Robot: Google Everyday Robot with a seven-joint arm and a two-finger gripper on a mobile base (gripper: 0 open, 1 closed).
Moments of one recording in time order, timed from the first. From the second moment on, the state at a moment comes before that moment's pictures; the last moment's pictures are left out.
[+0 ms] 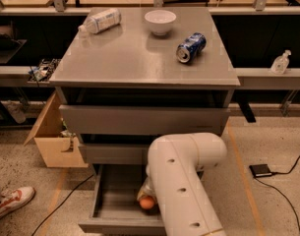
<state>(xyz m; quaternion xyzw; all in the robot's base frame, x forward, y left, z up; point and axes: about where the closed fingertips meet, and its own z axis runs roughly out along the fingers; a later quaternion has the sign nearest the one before) 0.567 0.005 0.149 -0.05 -0.99 -0.12 0.07</state>
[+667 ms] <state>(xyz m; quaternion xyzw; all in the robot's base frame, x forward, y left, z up) 0.562 0.001 0.209 -0.01 -0.96 -0.28 0.05</state>
